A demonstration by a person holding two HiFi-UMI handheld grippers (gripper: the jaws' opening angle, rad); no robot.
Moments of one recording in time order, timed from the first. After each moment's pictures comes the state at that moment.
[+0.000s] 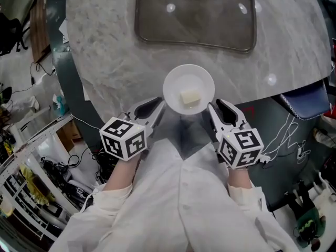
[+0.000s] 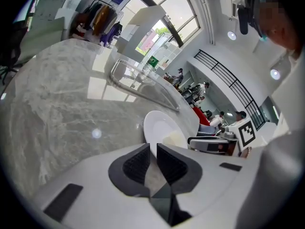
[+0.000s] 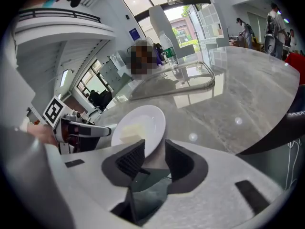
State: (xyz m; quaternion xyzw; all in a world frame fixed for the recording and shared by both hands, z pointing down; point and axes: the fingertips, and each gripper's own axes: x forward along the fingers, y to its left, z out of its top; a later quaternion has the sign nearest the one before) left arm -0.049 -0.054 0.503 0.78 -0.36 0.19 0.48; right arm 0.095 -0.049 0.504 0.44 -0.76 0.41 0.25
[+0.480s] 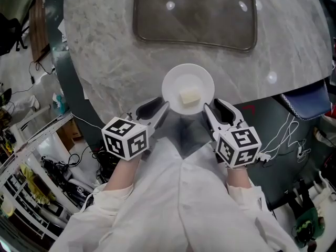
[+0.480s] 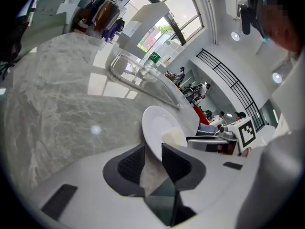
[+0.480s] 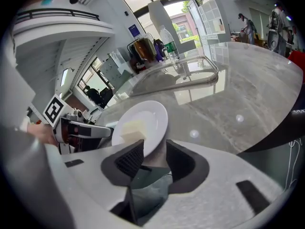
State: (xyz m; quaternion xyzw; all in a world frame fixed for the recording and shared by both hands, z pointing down) left arm -0.041 -0.049 0.511 0.77 -0.35 0.20 0.50; right arm 0.088 -0.046 0.512 0.42 -0.76 0.42 0.26
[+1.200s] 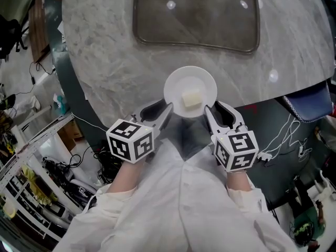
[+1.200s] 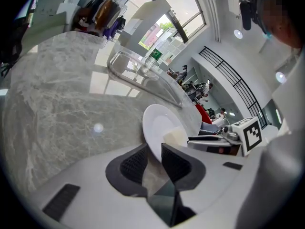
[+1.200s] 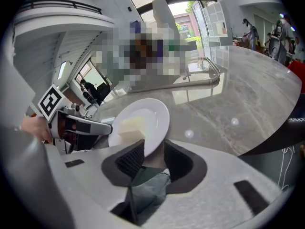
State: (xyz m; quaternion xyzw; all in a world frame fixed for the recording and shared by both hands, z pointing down) left arm -0.037 -0.053 0.517 0.76 -0.36 0.21 0.50; right arm 0.084 -0.047 0.517 0.43 -0.75 0.40 0.29
